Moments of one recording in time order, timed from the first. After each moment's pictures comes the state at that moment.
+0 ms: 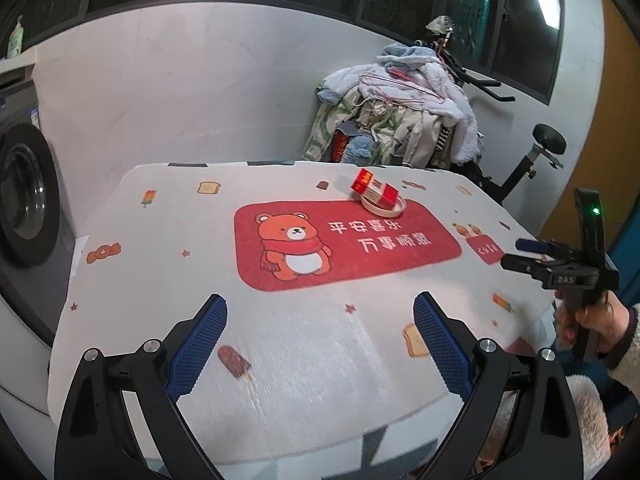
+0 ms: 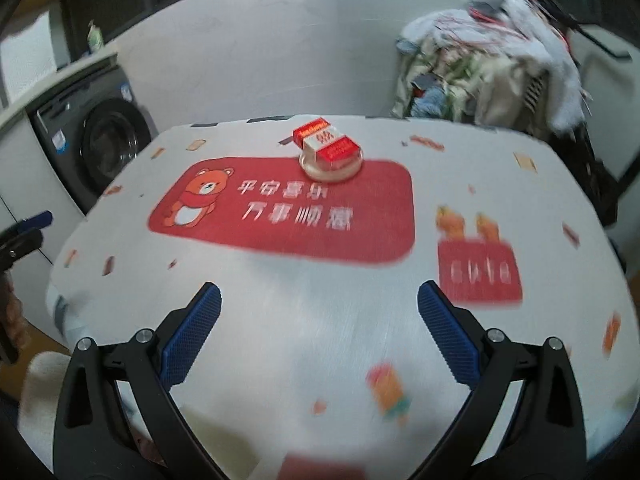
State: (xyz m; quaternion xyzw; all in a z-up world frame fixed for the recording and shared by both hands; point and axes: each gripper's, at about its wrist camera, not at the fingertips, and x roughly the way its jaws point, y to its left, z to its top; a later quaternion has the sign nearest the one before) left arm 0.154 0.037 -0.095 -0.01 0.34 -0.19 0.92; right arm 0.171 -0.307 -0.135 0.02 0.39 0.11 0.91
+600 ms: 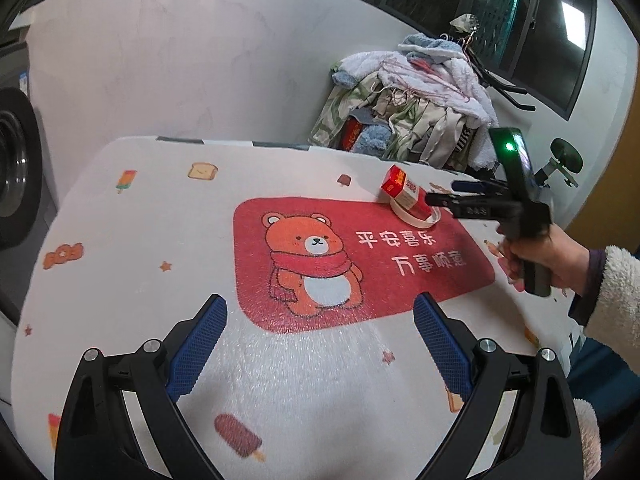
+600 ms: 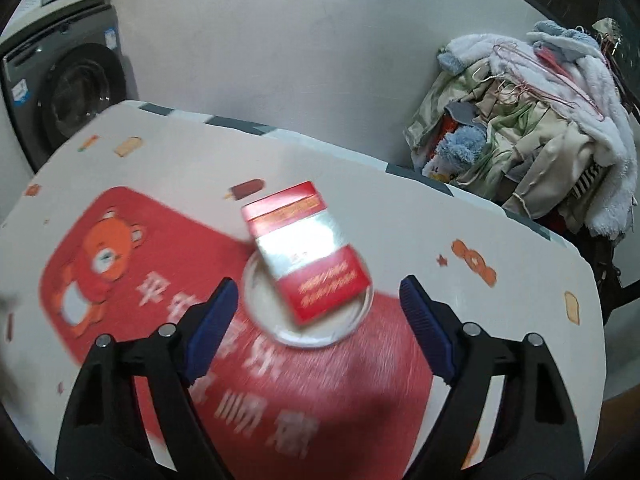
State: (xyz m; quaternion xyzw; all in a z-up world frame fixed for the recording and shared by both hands) left arm 0.245 0.040 -0.139 -0.05 0.37 -0.19 0.91; right arm 0.390 -0.262 -0.165 -0.09 0.41 0.11 0.90
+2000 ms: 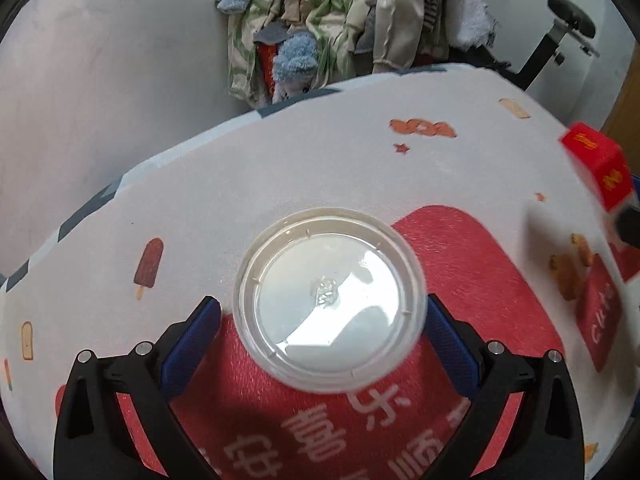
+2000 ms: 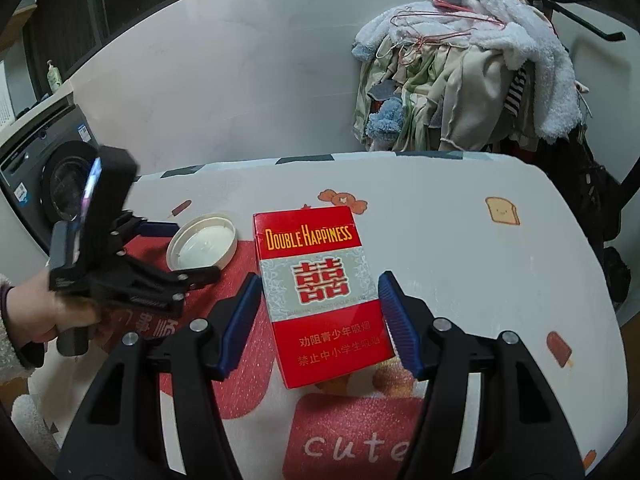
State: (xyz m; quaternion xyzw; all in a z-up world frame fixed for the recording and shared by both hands) left arm 0.448 -0.239 -0.213 0.16 0.48 -0.24 0.83; right arm 0.307 -0.428 -0.155 0.07 0.37 0.08 0.92
